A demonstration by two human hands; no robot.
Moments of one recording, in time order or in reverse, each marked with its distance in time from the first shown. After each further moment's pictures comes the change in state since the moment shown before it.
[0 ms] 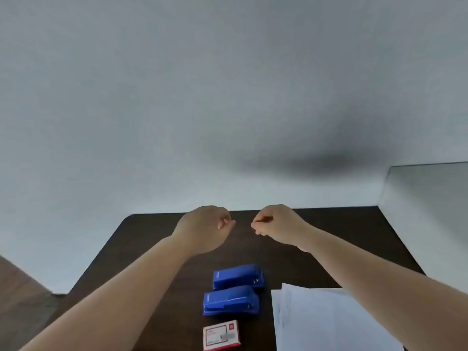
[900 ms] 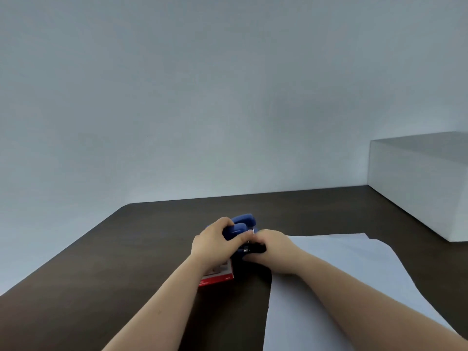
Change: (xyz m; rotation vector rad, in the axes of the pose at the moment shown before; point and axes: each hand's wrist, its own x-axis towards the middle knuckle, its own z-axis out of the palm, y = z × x) left_hand -0.082 -0.017 0.182 -0.385 0.286 -0.107; right_hand -0.070 0.105 0.142 -0.337 0.085 -0.331
